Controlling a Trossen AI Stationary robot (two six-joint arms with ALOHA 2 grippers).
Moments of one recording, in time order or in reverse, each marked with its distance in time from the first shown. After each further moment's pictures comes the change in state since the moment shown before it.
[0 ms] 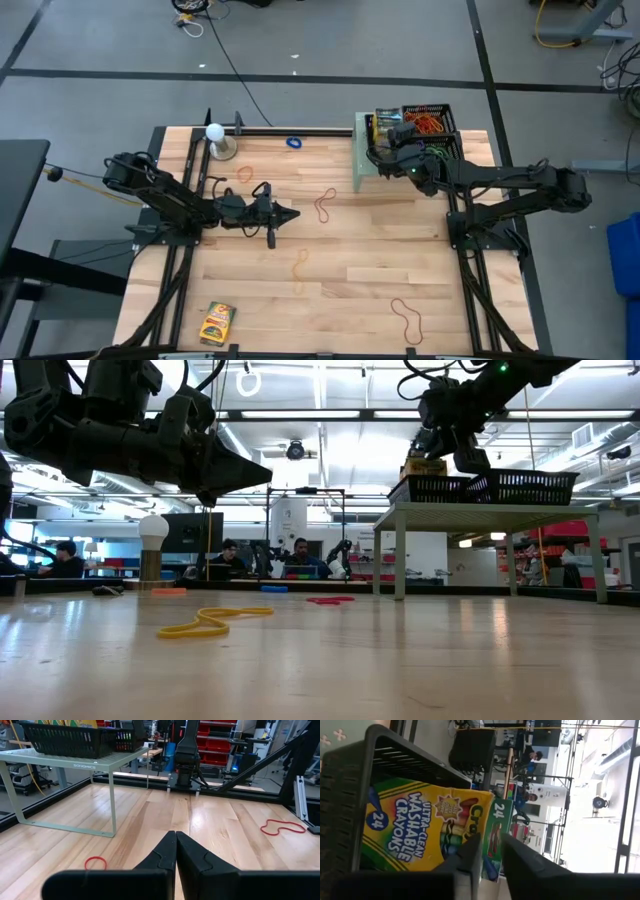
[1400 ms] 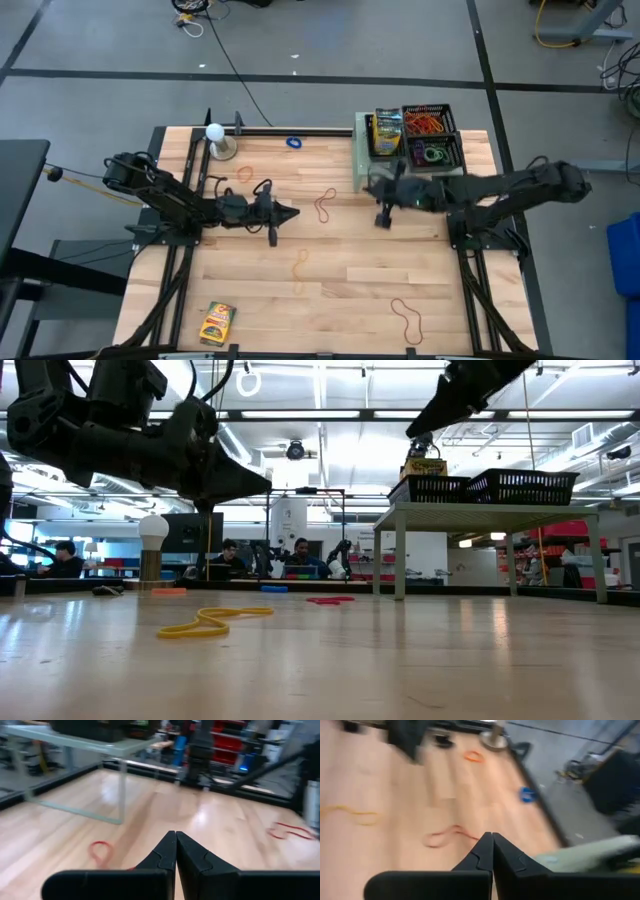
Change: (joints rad) left arm 0.015 0.000 0.004 -0.052 -0.025 -0.099; right arm 0.297 -0.006 0.066 -0.208 -0.483 1.186
